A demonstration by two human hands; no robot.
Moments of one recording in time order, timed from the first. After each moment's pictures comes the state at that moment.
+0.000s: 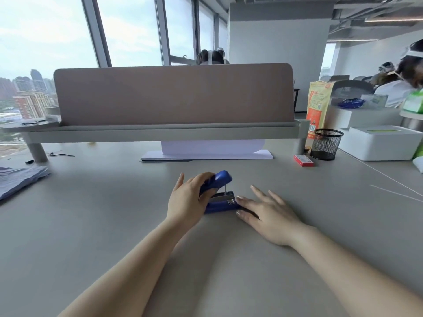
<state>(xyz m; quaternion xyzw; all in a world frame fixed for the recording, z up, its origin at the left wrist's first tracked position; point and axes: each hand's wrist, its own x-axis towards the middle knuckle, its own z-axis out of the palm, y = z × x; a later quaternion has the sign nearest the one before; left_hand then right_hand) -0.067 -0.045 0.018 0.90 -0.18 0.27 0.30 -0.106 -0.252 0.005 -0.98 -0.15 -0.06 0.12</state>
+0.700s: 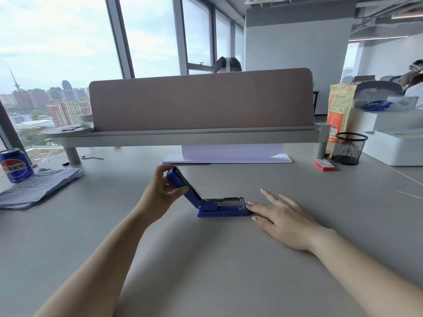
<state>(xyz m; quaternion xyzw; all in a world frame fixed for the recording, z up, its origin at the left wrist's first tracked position) -0.071 0.059 0.036 0.81 -0.16 0.18 0.53 -0.118 -0.242 0.017 -0.98 -0.20 -0.04 0.08</state>
